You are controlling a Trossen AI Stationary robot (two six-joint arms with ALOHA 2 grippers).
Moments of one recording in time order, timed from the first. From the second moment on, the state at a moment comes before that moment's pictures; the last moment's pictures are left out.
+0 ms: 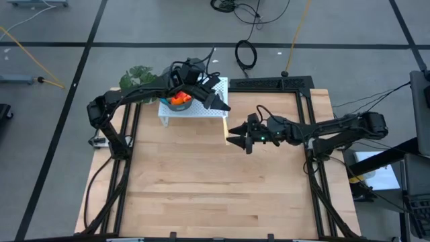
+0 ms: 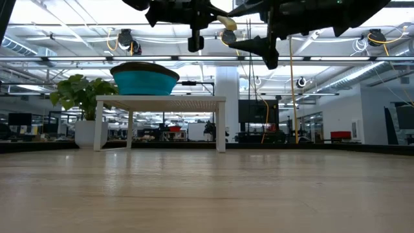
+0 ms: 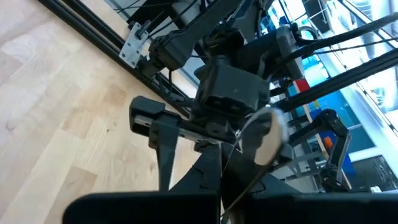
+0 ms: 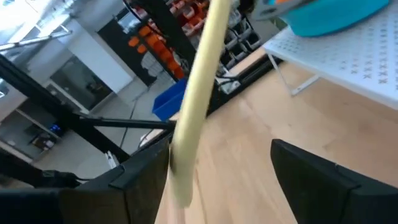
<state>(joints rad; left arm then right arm) 0.44 1.70 1.53 -0.23 0.82 -0.63 -0.03 1.27 0.68 0.47 0.00 0.65</state>
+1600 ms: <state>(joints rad) 0.47 1.70 1.53 -0.18 0.77 -0.52 -0.06 1.31 0.67 0.61 0.06 0.77</state>
